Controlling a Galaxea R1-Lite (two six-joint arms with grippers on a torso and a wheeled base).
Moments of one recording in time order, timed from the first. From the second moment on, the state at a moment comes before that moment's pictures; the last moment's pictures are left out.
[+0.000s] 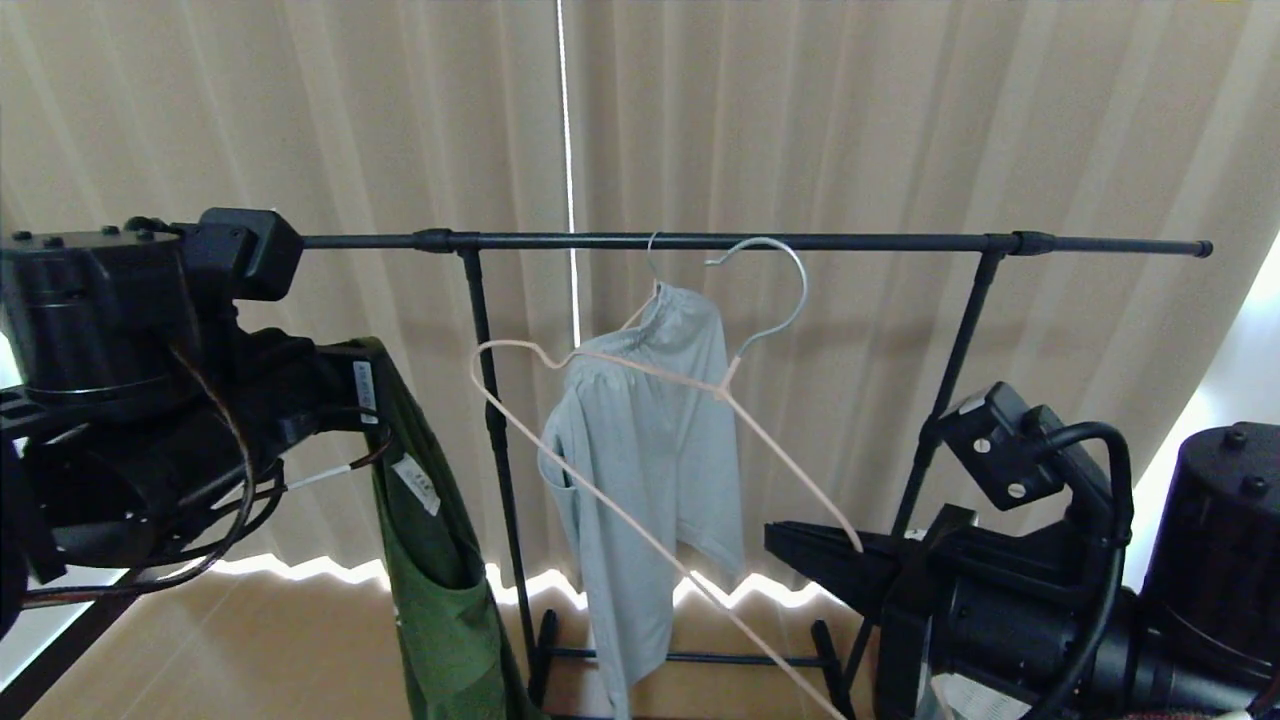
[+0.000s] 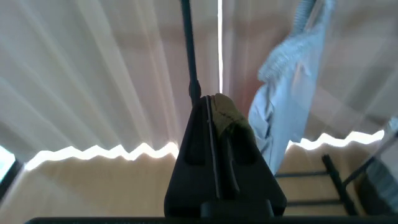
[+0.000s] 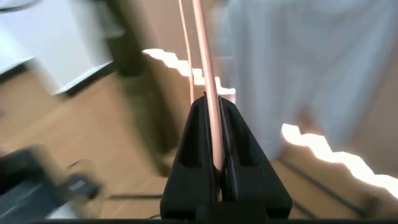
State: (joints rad) left arm -0.40 1.48 -0.77 -0.51 0.38 0.01; right arm 0.87 1.46 -0.52 -0.66 -0.05 0.29
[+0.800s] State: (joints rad) left arm -0.41 1.59 -0.85 -0.51 0.43 0.01; right arm 0.97 1.48 -0.51 -0.66 -0.04 0.31
